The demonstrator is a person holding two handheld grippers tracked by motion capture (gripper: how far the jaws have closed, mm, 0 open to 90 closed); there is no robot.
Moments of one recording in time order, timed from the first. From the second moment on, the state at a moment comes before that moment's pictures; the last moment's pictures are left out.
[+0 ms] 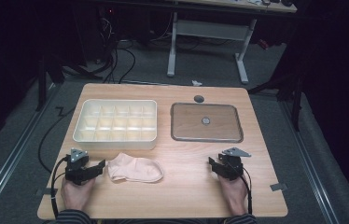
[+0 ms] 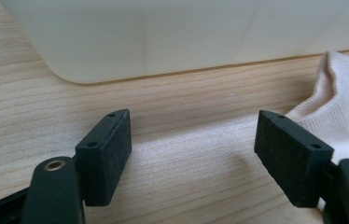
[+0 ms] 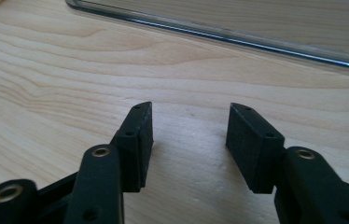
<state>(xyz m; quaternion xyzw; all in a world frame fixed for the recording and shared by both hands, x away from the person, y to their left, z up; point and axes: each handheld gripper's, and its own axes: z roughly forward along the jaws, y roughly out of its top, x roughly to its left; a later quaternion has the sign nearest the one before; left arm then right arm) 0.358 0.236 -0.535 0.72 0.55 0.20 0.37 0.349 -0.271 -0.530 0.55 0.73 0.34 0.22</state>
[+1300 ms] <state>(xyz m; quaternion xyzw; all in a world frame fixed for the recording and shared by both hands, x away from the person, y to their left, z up) 0.343 0.196 -0.520 0.76 0.50 0.16 0.38 0.330 -0.182 -0.513 0.44 0.79 0.40 0.14</state>
